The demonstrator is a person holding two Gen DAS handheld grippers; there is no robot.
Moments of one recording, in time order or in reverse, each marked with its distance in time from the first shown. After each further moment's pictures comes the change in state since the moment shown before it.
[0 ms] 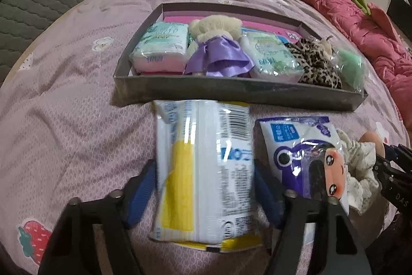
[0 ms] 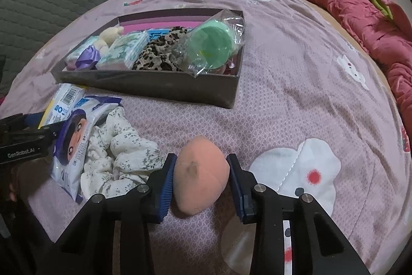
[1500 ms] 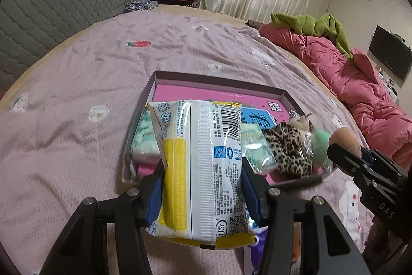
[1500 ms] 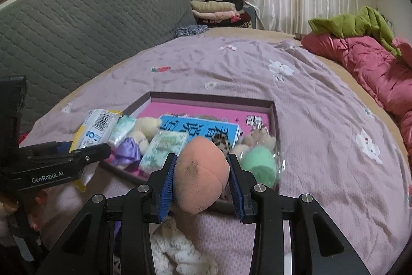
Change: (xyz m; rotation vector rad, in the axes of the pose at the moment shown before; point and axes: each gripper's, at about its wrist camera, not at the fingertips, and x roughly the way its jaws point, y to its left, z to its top) left arm -0.033 0.013 0.064 -0.044 -0.238 -0.124; right arm -0.028 0.036 0.080 -0.044 -0.330 0.098
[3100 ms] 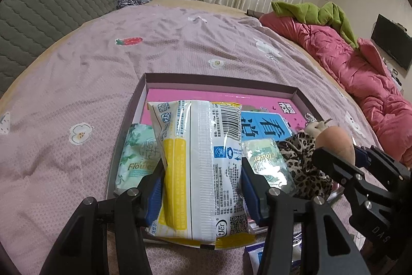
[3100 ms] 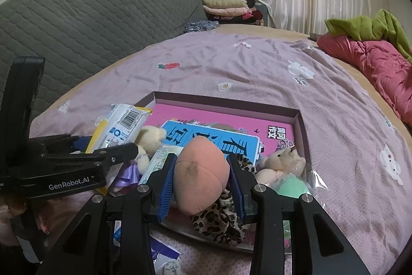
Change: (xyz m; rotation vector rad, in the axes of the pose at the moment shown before) left arm 0.047 -0.002 0.023 0.044 0.055 0.016; right arm 0.055 0.009 0.015 -0.027 0.033 0.057
